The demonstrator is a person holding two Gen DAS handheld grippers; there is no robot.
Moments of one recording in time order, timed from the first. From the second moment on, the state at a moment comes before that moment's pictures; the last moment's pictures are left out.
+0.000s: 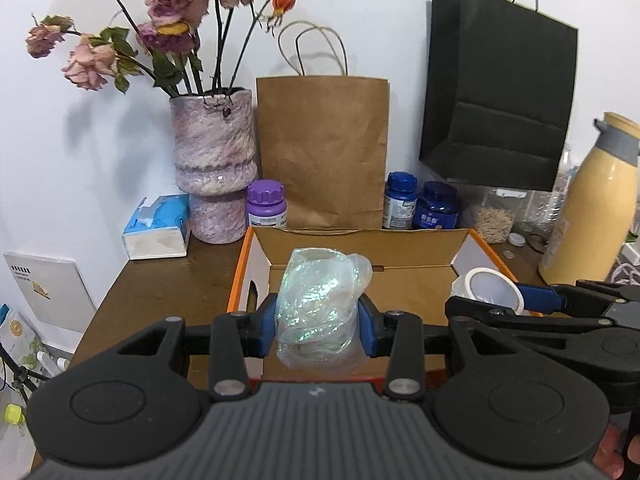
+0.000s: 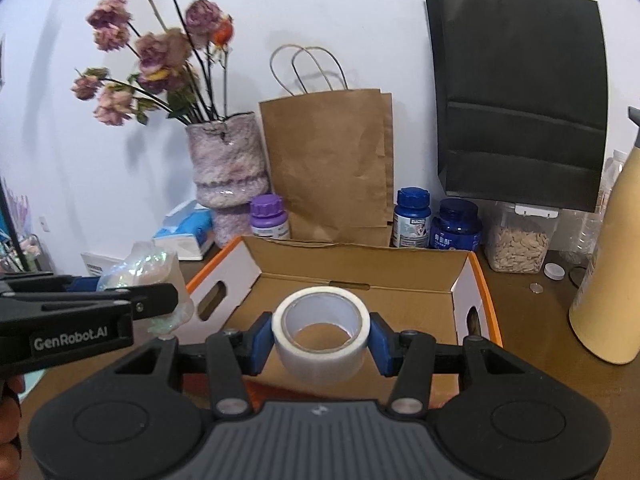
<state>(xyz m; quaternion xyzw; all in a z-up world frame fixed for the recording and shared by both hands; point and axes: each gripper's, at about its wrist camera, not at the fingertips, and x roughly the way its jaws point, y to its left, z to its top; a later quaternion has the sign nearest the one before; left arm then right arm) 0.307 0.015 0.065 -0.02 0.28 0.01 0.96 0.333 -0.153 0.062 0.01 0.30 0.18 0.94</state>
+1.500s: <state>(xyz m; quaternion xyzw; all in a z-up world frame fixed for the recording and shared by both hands) 0.361 0.033 0.031 -0.03 0.31 0.04 0.95 0.384 -0.156 0.029 -0.01 0.34 0.15 0.93</state>
